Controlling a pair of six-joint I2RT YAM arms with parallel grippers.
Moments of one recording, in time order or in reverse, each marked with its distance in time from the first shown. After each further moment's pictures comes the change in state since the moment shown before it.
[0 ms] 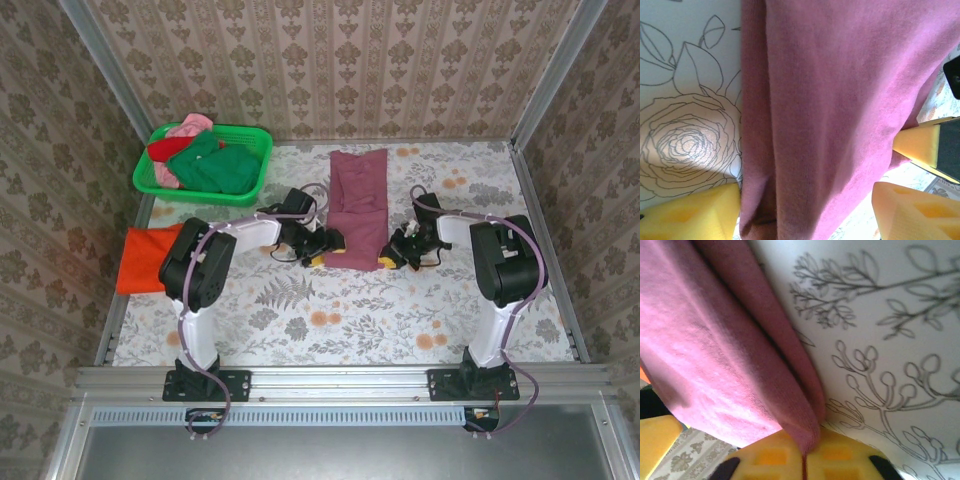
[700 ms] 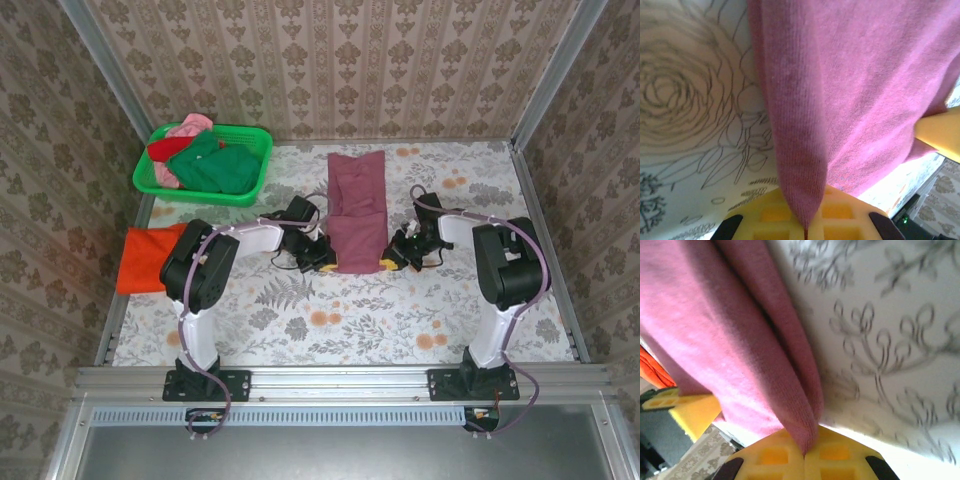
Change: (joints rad) left arm -0.026 -0.005 -0.041 -0.033 0.027 0.010; right arm 0.002 -0.046 -0.005 -0.087 0.007 -0.069
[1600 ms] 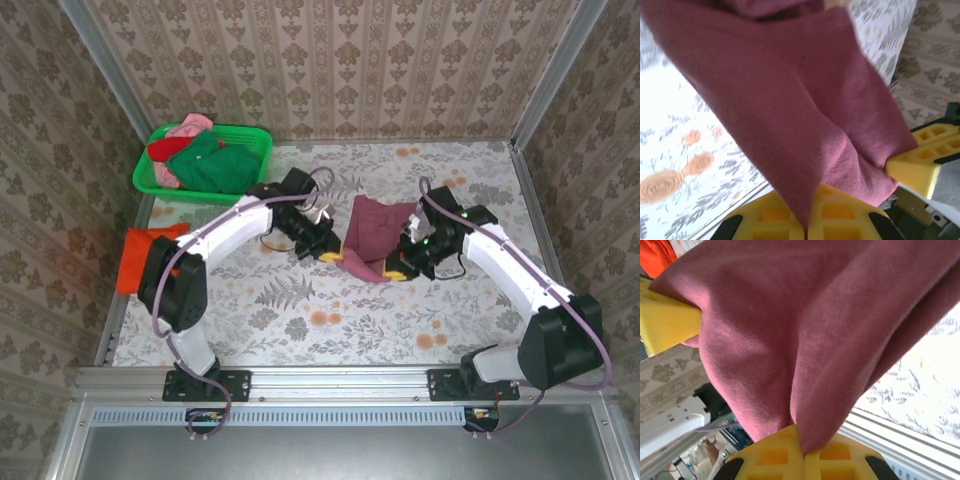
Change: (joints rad) left arm -0.015 -0.147 0.304 -0.508 0.196 0.126; right arm 0.108 -0.465 0.075 -0.476 -0.019 -0.084
